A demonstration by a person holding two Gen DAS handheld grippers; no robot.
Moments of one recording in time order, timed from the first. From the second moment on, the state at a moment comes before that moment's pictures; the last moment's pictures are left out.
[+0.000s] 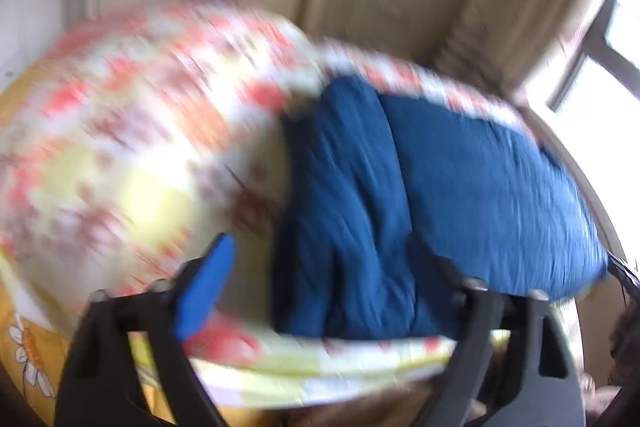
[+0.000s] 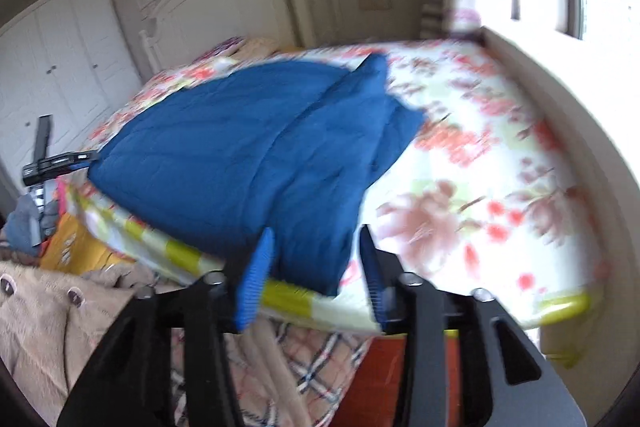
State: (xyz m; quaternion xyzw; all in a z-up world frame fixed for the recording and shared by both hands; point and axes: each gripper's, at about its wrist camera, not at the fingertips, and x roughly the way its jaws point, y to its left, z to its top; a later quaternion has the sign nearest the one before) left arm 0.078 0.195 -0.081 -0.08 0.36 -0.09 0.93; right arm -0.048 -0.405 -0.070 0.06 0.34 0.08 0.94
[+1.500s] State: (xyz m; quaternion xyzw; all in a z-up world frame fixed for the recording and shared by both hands) left arm 0.259 0.012 -0.122 0.06 0.42 -0.08 0.90; right arm 0.259 -0.200 -0.096 -0.10 0.45 0.09 0.88
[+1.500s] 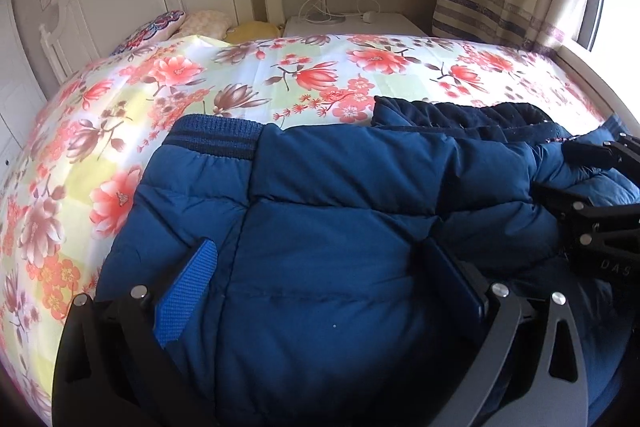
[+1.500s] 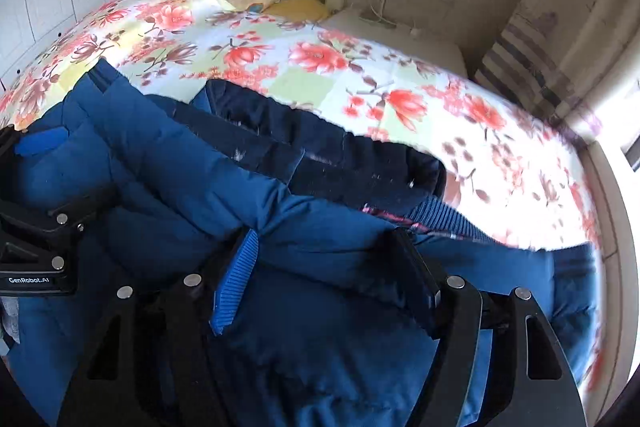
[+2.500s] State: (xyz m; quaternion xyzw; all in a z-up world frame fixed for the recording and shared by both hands) left arm 0.304 -0.085 -0.115 0.12 0.45 -0.17 0.87; right arm 0.254 -0.293 -0.116 -0.04 0.46 0.01 0.89
